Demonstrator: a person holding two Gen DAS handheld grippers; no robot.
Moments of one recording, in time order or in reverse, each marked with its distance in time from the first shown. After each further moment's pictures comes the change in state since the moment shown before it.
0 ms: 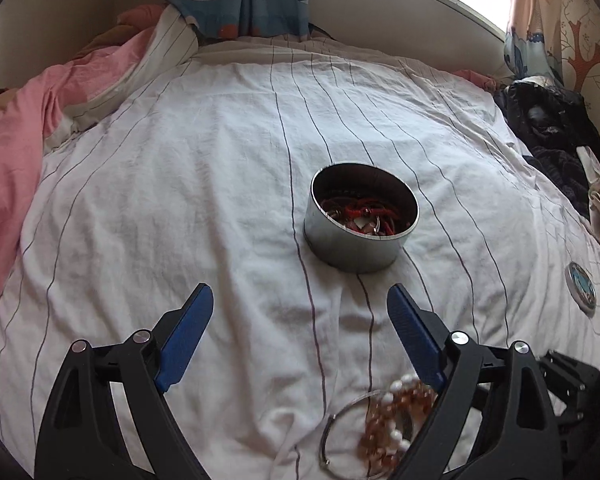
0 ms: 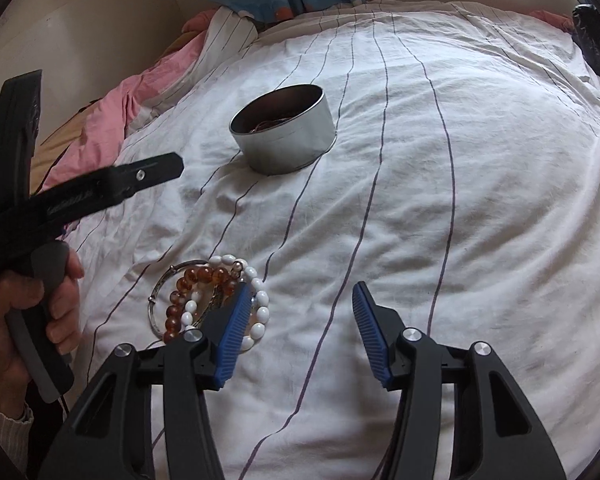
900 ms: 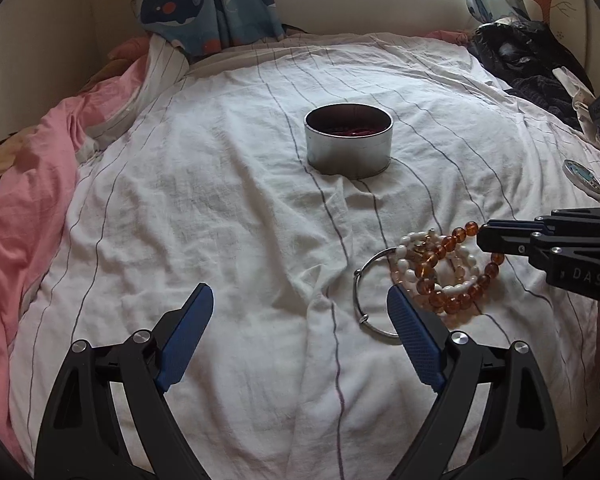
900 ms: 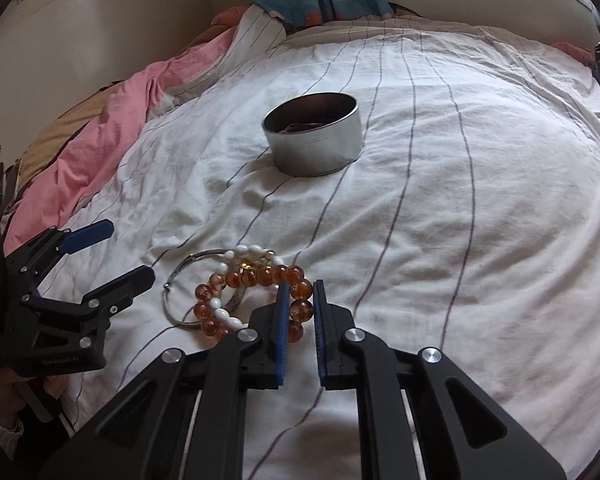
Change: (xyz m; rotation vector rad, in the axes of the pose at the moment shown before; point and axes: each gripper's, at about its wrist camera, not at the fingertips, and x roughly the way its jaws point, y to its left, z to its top) left arm -0.043 -0.008 -0.075 0.213 -0.032 0.082; right arm -0.010 0.006 -0.002 -0.083 -0.043 -0.075
